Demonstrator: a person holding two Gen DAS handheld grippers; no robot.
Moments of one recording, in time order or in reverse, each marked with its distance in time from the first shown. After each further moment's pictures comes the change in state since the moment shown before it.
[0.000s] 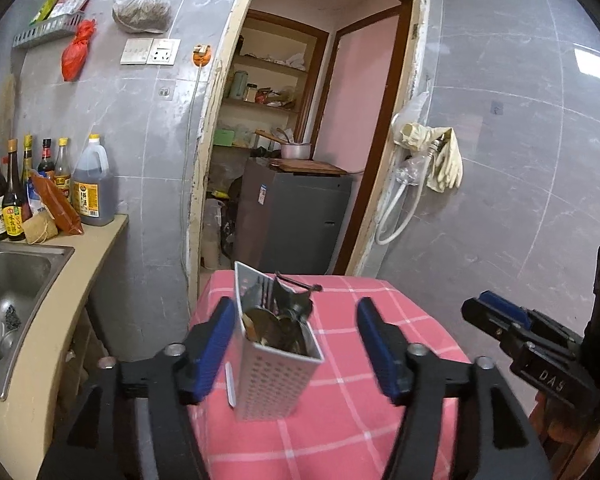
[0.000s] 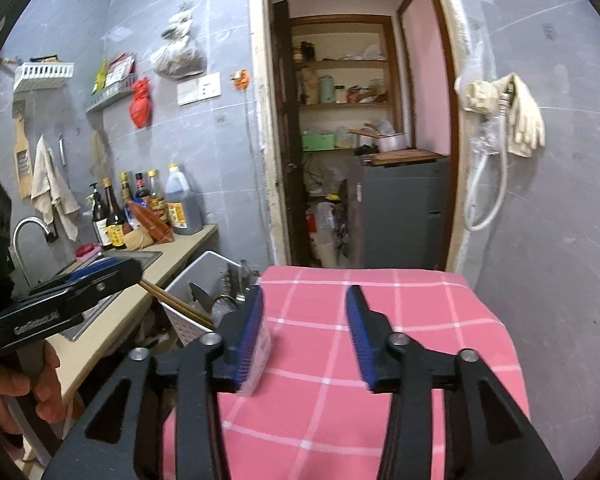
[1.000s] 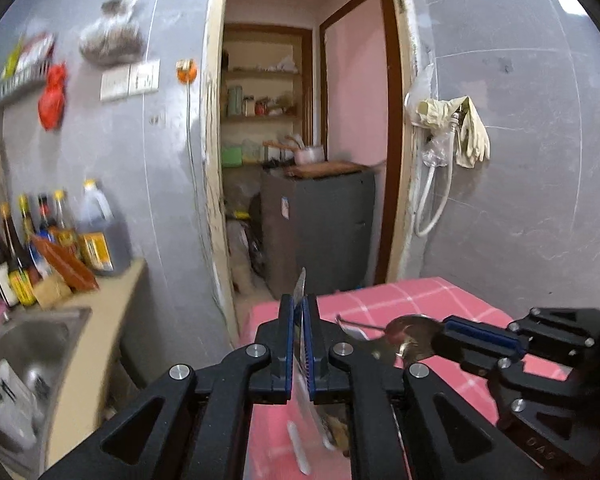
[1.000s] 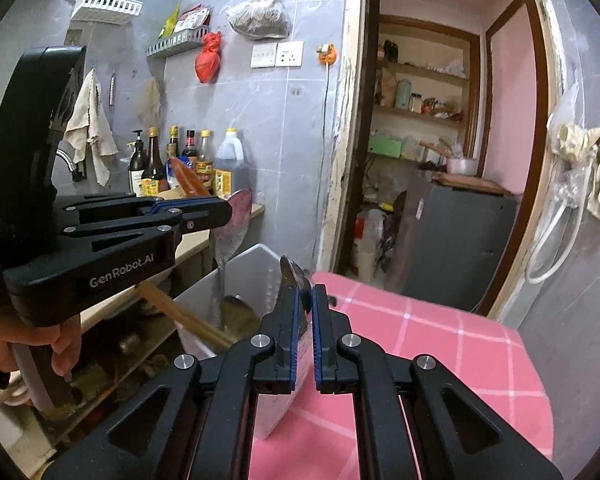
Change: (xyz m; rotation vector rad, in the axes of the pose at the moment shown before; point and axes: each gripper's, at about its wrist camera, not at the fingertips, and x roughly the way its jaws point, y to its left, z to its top) left arm 0.079 0.025 0.034 0.160 -0.004 0.093; right arm 0.090 0.068 0.008 -0.249 0.030 0.168
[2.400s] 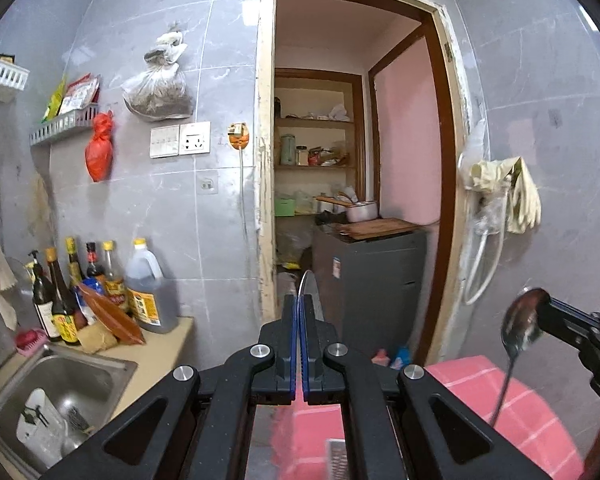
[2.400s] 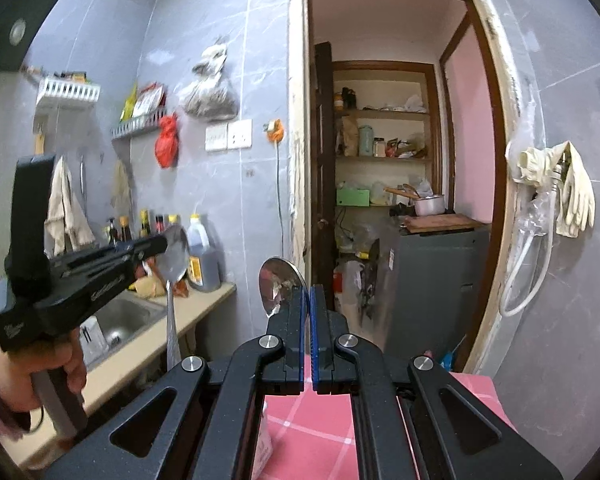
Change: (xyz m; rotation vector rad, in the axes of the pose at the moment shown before) left arm -0.005 0.006 0.087 -0.014 -0.196 0.221; right arm -0.023 -0.052 0.072 0.106 -0.199 -0.075
